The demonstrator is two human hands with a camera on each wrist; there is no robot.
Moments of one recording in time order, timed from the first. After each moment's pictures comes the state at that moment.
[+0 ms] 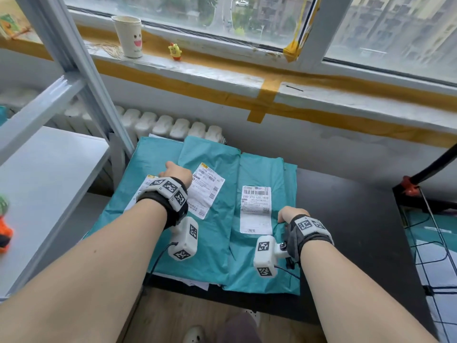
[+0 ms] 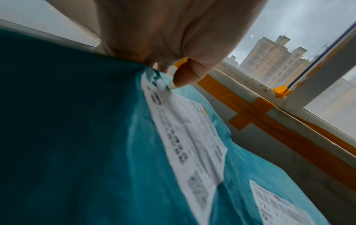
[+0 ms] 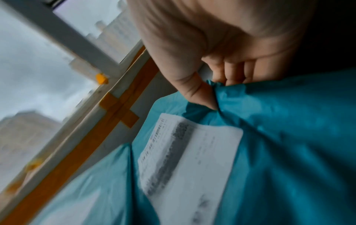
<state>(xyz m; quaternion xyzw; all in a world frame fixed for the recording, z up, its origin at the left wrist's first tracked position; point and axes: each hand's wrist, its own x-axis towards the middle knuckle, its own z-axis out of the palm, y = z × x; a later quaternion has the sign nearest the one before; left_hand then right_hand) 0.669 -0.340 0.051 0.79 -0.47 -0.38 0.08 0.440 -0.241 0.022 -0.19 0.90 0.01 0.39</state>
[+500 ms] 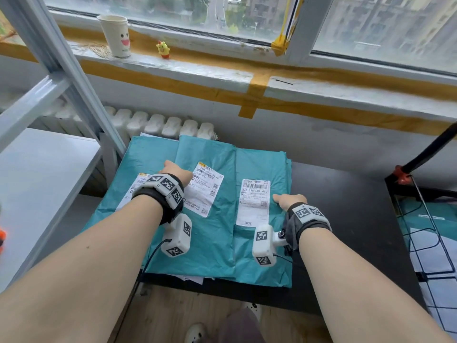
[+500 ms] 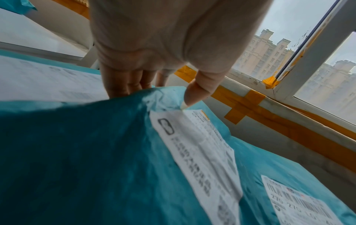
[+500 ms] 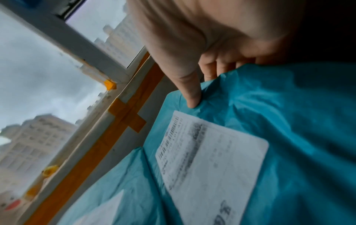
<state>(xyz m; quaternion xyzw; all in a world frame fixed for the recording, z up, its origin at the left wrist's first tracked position) 0.659 -0.333 0.055 0.77 -0.52 -0.37 0.04 0.423 -0.233 0.034 -0.14 0.89 -0.18 0.39</state>
